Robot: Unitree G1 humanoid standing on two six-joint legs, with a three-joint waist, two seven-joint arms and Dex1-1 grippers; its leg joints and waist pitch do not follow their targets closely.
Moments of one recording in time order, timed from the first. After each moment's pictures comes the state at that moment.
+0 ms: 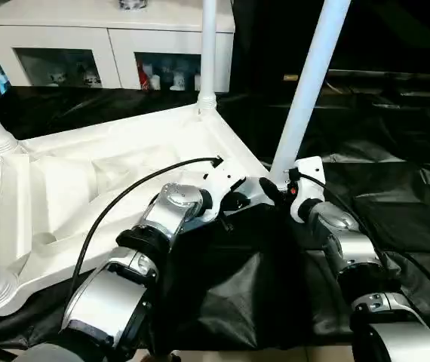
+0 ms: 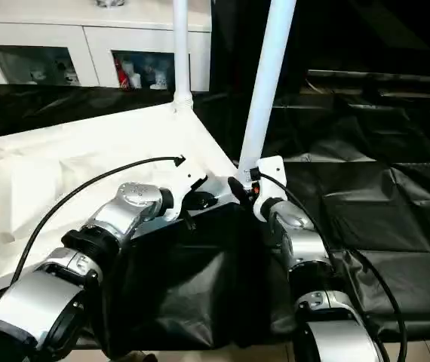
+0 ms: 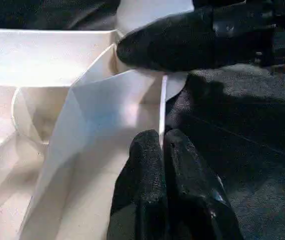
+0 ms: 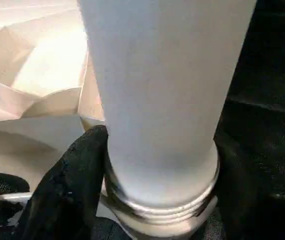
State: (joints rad) left arm -0.85 0.04 -0.19 1.00 0.13 0.10 -0.74; right arm -0.59 -0.12 -0.07 0.77 0.09 0.09 0.40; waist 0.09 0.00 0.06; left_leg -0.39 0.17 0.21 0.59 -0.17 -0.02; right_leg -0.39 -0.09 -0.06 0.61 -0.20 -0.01
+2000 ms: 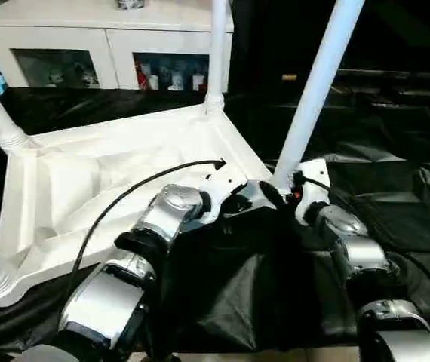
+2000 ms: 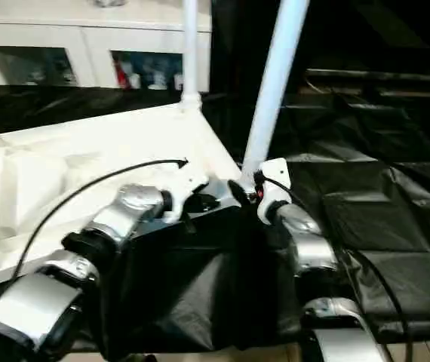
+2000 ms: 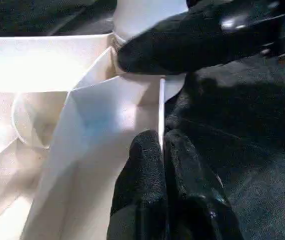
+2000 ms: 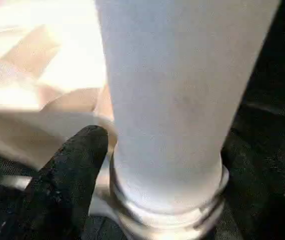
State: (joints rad) left arm -0.83 0.07 -0.23 0.99 0.12 0.03 -0.83; right arm -0.53 -0.18 -0.05 0.71 0.10 0.07 0.58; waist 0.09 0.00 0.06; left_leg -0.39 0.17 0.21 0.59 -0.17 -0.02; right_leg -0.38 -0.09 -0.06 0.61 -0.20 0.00
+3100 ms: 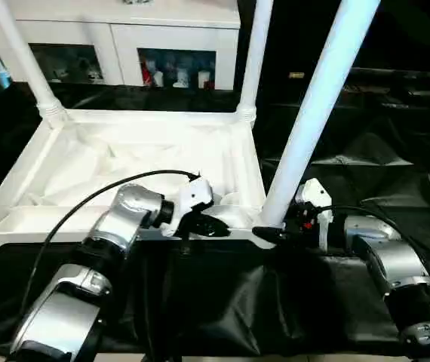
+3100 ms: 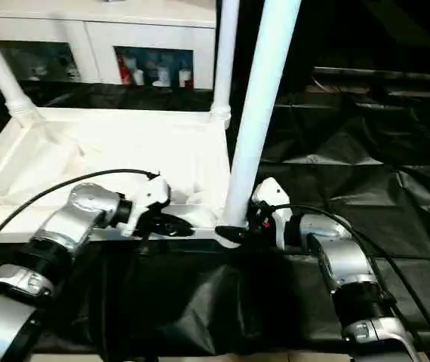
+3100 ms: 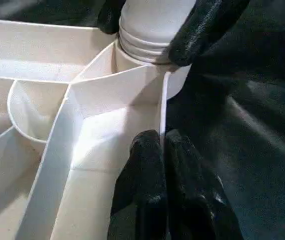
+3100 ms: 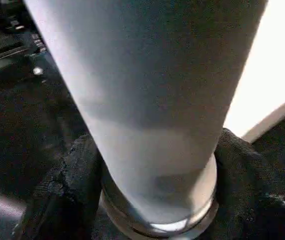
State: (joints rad) left arm -0.72 0.23 -0.26 0.81 0.07 0.02 -1.19; right arm -0.42 -0.35 0.09 0.48 0.15 0.19 0.99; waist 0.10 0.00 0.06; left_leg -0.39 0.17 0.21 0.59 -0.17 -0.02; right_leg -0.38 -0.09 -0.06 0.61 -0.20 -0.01
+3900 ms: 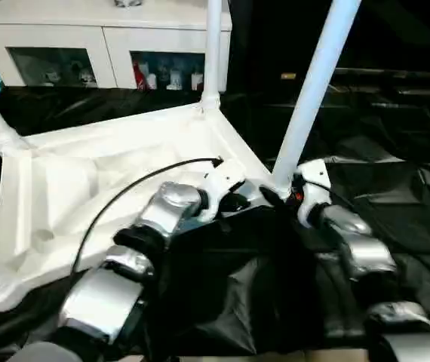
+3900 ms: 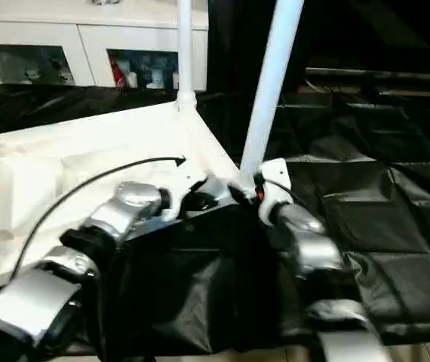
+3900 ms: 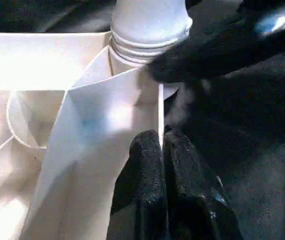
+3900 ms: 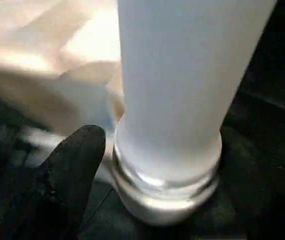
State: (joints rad) left arm -0.82 0.11 -0.22 0.98 0.11 0.03 -0.92; right arm -0.48 -0.26 0.01 0.62 0.09 0.11 0.71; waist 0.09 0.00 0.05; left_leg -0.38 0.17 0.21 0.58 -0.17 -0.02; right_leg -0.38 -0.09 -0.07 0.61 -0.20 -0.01
